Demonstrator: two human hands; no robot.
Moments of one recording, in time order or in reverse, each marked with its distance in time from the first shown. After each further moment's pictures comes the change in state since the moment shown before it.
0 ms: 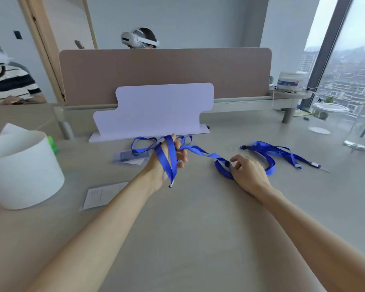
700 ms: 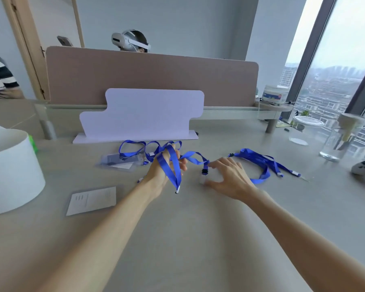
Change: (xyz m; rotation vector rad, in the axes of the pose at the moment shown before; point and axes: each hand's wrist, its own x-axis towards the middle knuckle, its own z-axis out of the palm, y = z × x) left_hand 0.007 -0.016 0.006 0.012 -0.035 -0.063; right_hand -0.002 -0.015 -0.009 -0.170 -0.057 -0.369
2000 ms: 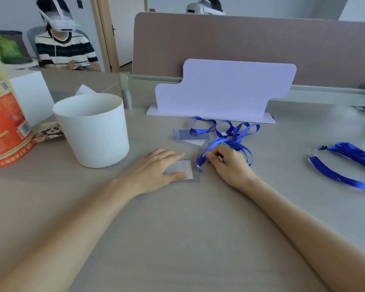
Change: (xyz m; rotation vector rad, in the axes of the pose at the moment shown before) left_hand -0.059 -0.023 -0.209 1.438 -0.011 0.304; right_hand 0.045 -0.184 0.075 0.563 -0.113 -0.035
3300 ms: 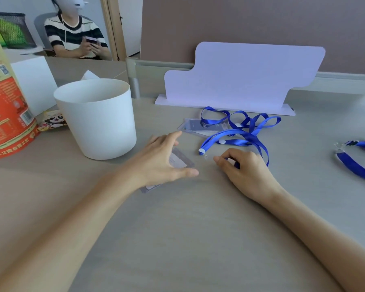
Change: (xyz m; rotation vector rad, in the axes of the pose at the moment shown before) left_hand -0.012 0.014 -0.024 -0.194 -0.011 -0.233; right_hand -0.026 -0.011 0.003 -0.067 0.010 -0.020
